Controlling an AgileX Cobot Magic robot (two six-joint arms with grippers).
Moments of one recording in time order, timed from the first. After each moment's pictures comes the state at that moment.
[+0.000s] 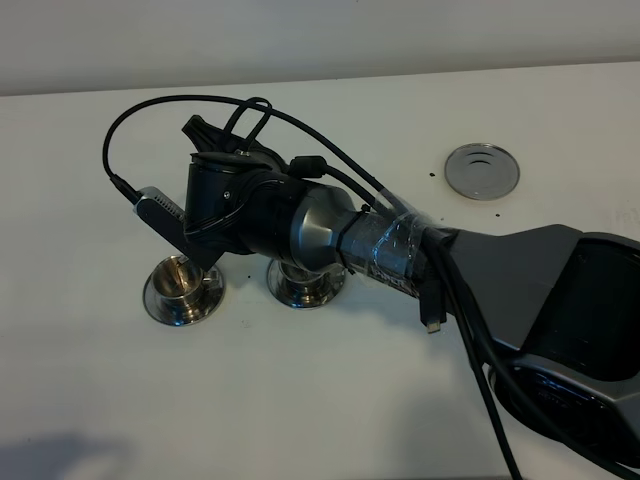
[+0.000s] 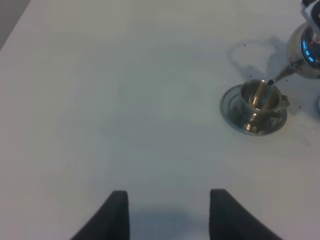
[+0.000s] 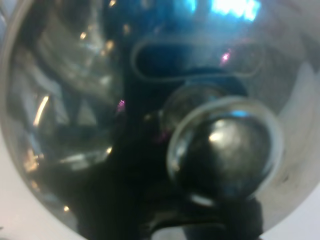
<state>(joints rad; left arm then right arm) 0.06 0.00 -0.51 0.03 1.06 -0.10 0.98 2.39 -2.02 -0.84 0.89 -0.98</state>
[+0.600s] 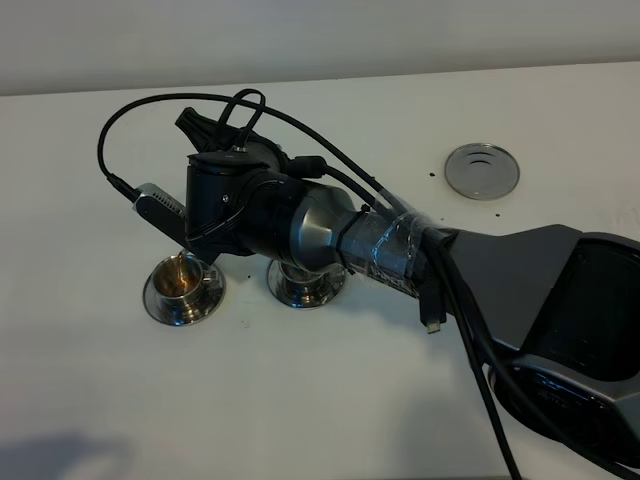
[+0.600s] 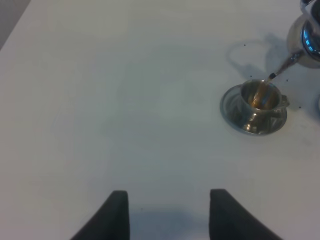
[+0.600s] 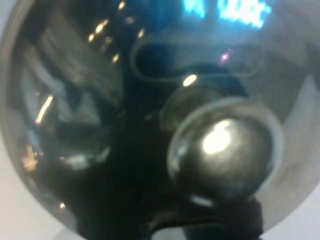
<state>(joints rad) 0.06 0.00 -0.51 0.03 1.06 -0.10 0.98 2.39 -2.02 -0.93 0.87 -0.98</state>
